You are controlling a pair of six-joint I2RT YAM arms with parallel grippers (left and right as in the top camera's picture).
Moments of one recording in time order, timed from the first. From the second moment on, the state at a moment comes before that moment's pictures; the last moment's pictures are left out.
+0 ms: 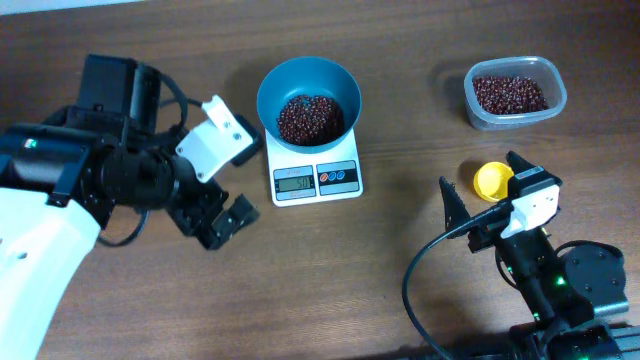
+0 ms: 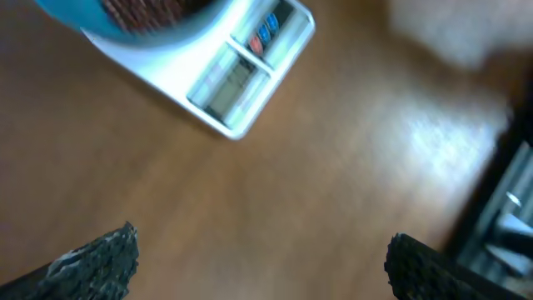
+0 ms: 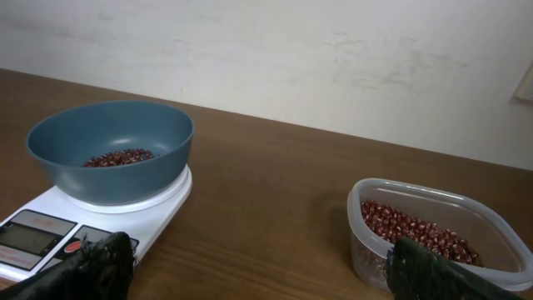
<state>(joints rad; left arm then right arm) -0.25 1.29 1.17 -1.12 0.38 0.65 0.05 0.01 0.01 -0.07 -0.16 -0.10</state>
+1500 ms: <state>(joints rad) 0.06 0.01 0.02 -0.08 0.12 -0.03 0.05 0.01 0.01 -0.07 -0.15 -0.10</state>
